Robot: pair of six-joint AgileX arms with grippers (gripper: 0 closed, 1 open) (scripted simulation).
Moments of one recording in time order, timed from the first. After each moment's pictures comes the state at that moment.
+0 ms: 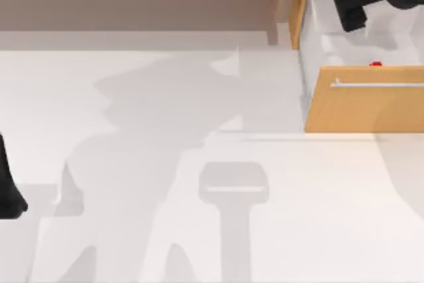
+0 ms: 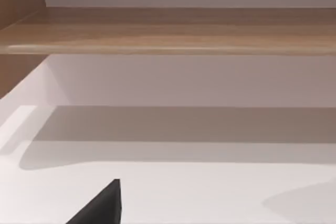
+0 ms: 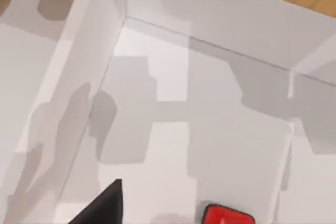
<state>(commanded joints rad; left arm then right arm) 0.00 0.00 0.00 0.00 0.00 0.00 0.18 2.03 1.70 -0.64 0.03 -0.14</state>
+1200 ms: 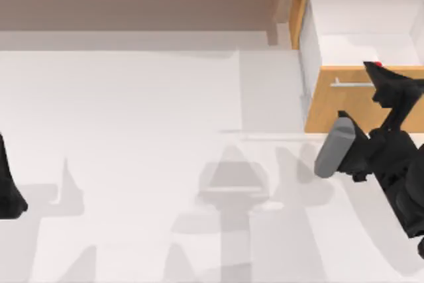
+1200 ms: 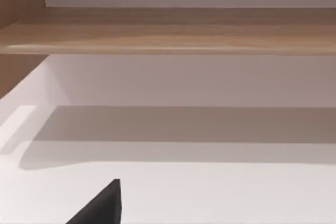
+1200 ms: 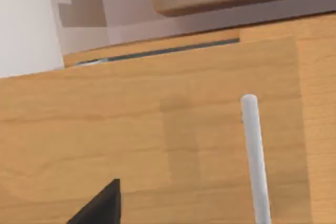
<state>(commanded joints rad) 0.00 0.00 0.00 0.00 0.00 0.00 0.47 1.90 0.31 1.54 0.29 -1.38</state>
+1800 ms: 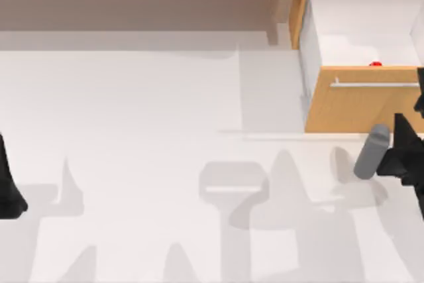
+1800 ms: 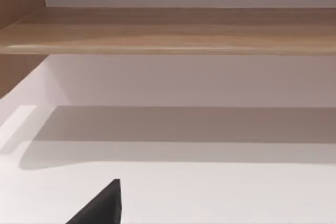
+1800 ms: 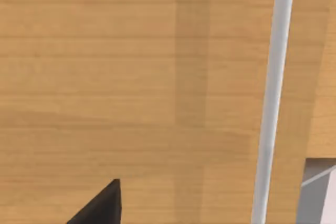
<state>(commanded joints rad) 0.00 0.00 0.00 0.00 0.00 0.00 0.35 1.98 0.22 1.76 0.38 -1.56</state>
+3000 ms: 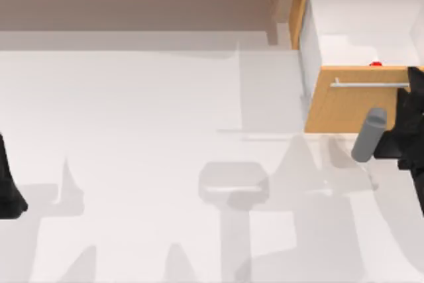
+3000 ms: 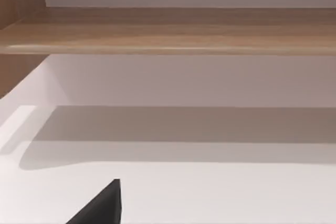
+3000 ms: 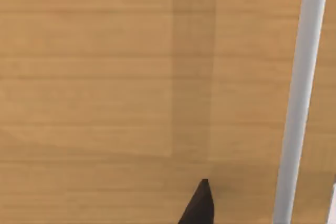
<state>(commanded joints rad) 0.00 0.00 0.00 0.00 0.00 0.00 0.31 1.99 0.31 1.68 0.34 -1.56</state>
